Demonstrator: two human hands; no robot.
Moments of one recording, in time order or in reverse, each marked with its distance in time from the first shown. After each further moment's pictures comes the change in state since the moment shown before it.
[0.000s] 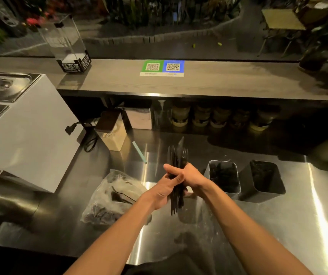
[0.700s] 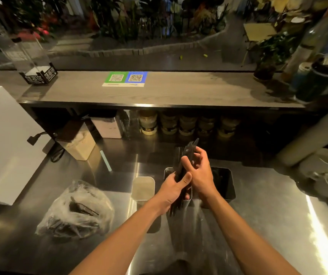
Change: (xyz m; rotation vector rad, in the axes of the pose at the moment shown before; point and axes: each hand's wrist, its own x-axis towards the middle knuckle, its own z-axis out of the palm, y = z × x) left_hand 0.064 -0.022 0.176 0.143 0.040 0.132; right_hand -0.048 0.050 -0.171 0.121 0.438 -0.378
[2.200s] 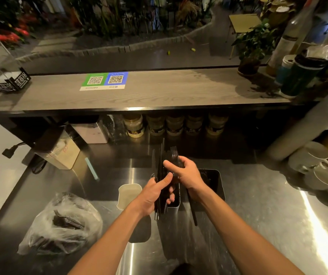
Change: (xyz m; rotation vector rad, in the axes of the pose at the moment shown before) left_hand 0.031 0.004 -0.014 -0.154 -0.068 -0.118; right_hand 0.030 -0.002 -0.018 0.175 -0.138 0.214
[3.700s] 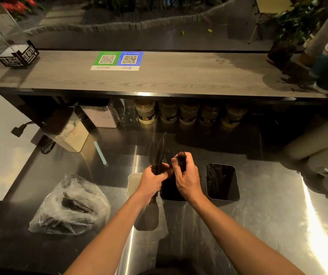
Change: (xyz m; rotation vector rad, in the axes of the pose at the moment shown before) left_hand 0.013 -0.006 -0.045 0.248 0.412 0.082; right_hand 0.020 0.056 0.039 -0.358 0.113 -0.348
